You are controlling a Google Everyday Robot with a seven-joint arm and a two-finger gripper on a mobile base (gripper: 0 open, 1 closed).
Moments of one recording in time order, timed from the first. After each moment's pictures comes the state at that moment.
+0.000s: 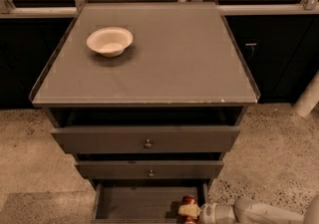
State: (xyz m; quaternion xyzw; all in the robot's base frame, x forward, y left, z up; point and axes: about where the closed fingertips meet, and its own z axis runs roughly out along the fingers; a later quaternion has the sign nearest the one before) arm 0.412 -0.142 0.239 0.13 0.88 0.45 0.09
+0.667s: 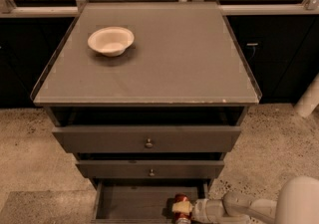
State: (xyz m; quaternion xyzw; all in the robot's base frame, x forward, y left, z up) arm 0.431 -0.117 0.195 0.11 0.89 0.44 0.05
